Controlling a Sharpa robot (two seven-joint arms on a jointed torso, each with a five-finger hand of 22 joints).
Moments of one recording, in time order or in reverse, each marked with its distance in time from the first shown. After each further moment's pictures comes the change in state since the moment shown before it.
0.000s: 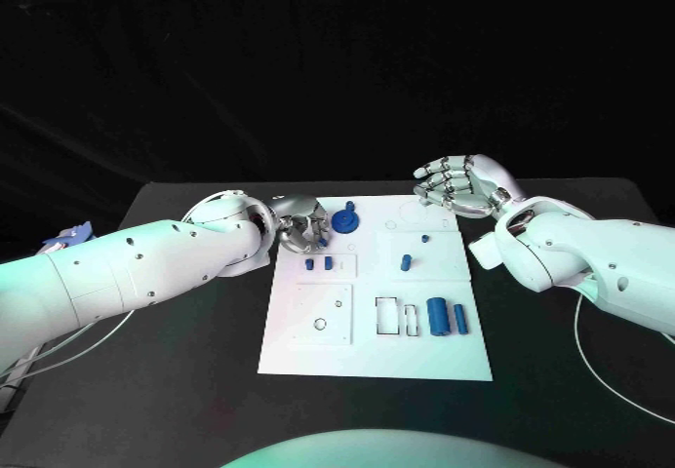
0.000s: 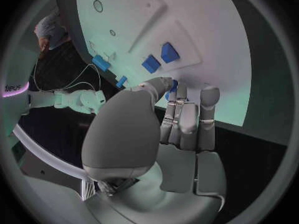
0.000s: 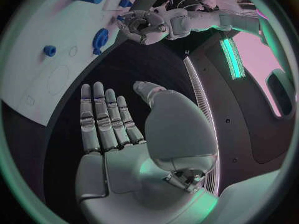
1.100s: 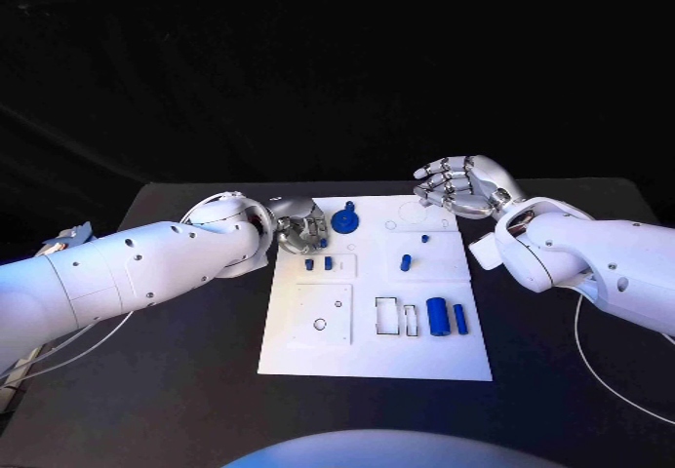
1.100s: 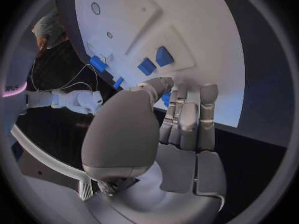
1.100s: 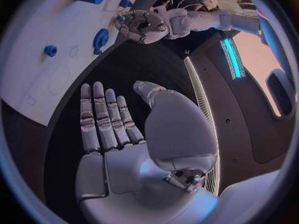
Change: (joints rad) left arm -0.003 -0.003 -0.001 -0.003 0.001 0.002 -0.025; left_hand -0.036 -0.028 -0.002 -0.011 0.000 -0.072 0.021 -0.096 -0.029 0.006 0.012 -0.046 -0.004 -0.009 0.016 -0.004 -0.029 0.000 -0.033 0.007 -0.023 -0.053; right arm -0.001 -0.001 0.000 0.000 0.000 0.000 0.000; right_hand 0.000 0.000 -0.003 -0.003 0.000 0.000 0.000 0.004 -0.002 0.000 0.000 0.000 -0.004 0.004 0.004 0.000 -0.001 0.000 0.007 0.000 0.000 -0.005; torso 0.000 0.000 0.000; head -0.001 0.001
